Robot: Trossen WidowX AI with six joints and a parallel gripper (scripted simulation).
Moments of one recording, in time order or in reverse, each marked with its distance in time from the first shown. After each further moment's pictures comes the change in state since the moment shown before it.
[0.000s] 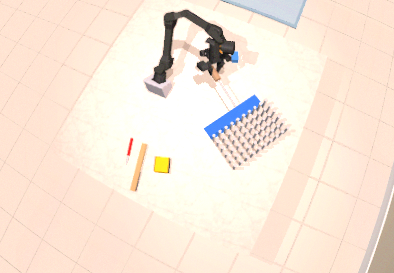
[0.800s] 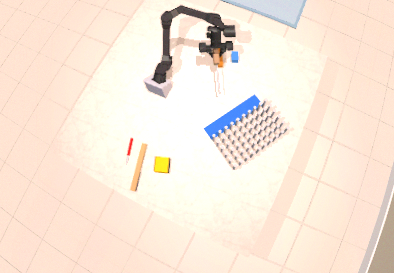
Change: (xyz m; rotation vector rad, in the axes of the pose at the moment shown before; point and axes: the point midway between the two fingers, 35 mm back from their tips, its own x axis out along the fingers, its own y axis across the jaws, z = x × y) arm -0.027 -0.070 0.089 0.485 -0.143 -0.072
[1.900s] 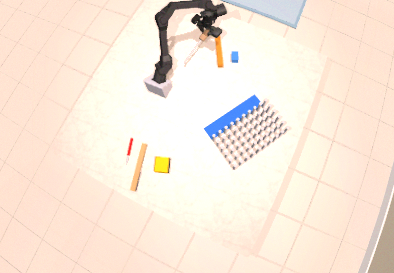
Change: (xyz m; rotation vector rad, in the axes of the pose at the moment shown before) arm -0.044 0.044 0.150 0.696 -0.236 0.173
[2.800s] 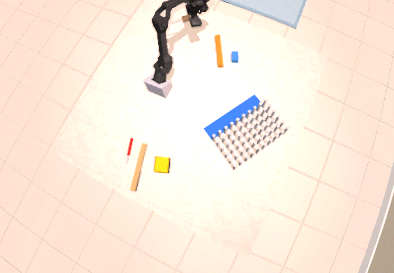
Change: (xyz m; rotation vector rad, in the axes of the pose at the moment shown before) arm -0.036 0.126 0.014 0.607 0.064 0.292
